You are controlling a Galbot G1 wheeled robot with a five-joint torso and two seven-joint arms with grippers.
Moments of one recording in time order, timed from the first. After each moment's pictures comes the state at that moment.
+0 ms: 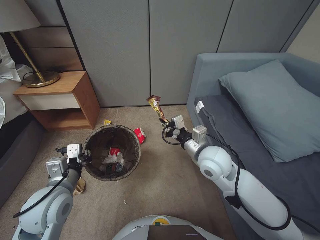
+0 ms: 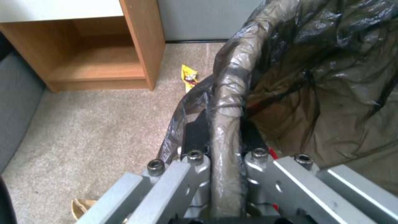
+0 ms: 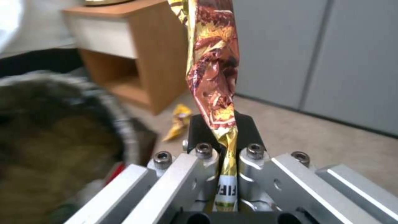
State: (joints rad) left arm 1.64 -1.26 -0.80 -2.43 -0.50 0.73 -0.26; right arm -0.88 0.94 -0.05 2.22 0.79 -0.54 0.26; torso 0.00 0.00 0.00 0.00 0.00
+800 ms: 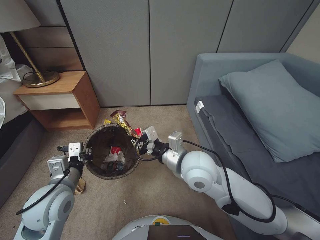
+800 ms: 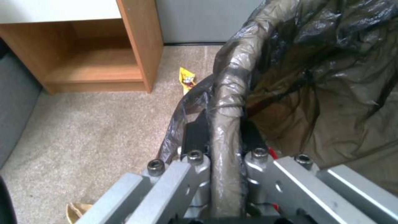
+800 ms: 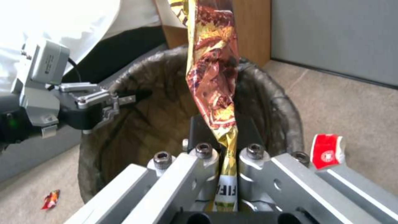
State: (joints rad) left arm 1.61 -1.27 -0.79 -2.42 -0.50 0.73 -0.26; right arm -0.68 1.01 -0.36 2.27 1.04 -0.60 0.44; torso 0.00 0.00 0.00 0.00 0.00
